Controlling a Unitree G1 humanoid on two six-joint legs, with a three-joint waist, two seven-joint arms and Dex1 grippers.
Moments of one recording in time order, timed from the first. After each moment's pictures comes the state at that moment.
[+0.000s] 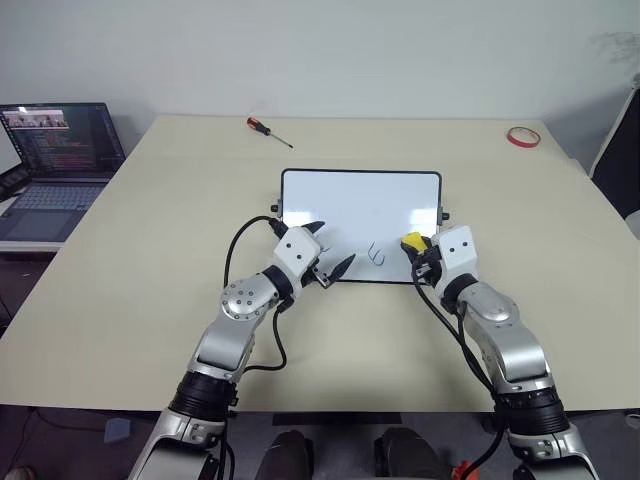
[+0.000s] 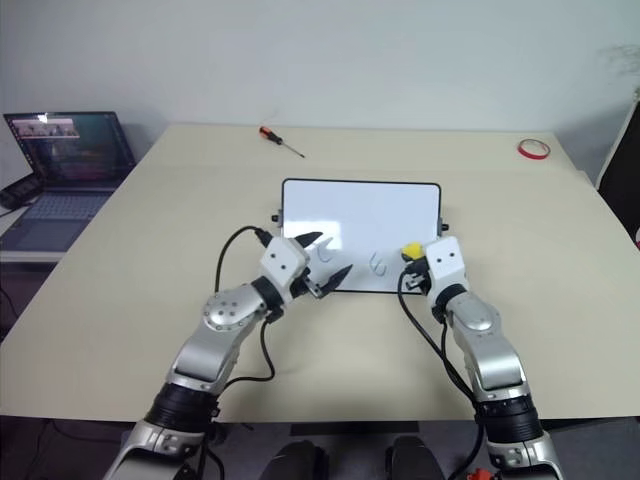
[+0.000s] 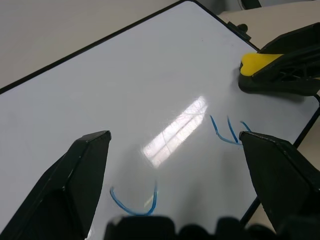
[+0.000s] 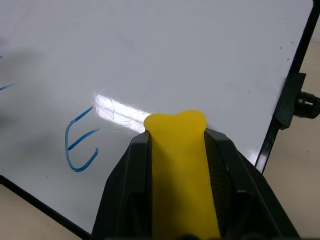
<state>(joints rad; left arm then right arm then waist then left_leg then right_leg) -0.35 0.31 -0.17 0.00 -0.03 0.09 -0.54 -0.28 -0.25 0.06 -0.14 0.07 0.43 0.26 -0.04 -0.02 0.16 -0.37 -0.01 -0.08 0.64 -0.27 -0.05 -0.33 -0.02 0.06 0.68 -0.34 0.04</state>
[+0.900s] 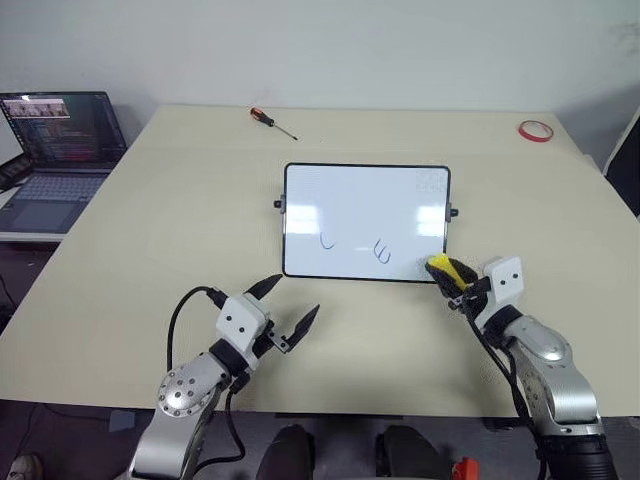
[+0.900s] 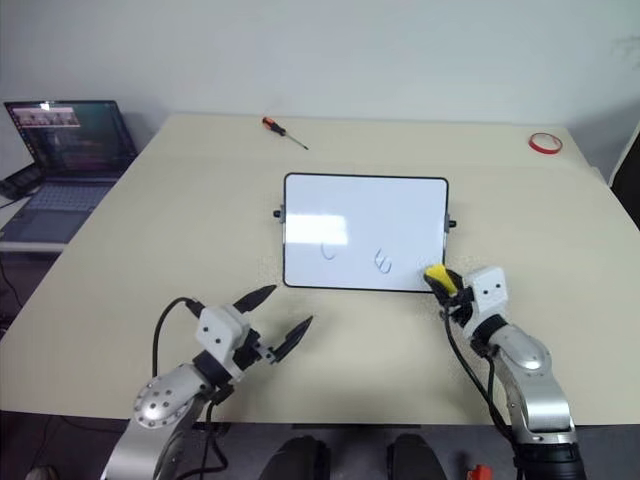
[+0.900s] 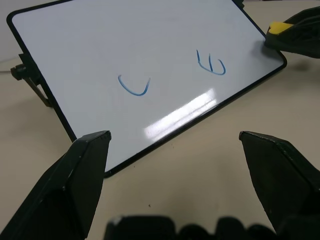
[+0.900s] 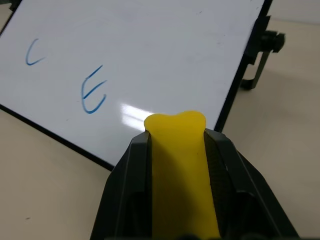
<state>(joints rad) 0.17 0.37 -0.04 -0.39 -0.14 0.03 -0.53 -0.06 -0.35 -0.08 -0.18 0.21 0.19 0.46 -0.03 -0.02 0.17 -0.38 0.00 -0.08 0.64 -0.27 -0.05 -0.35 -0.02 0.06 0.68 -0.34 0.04</state>
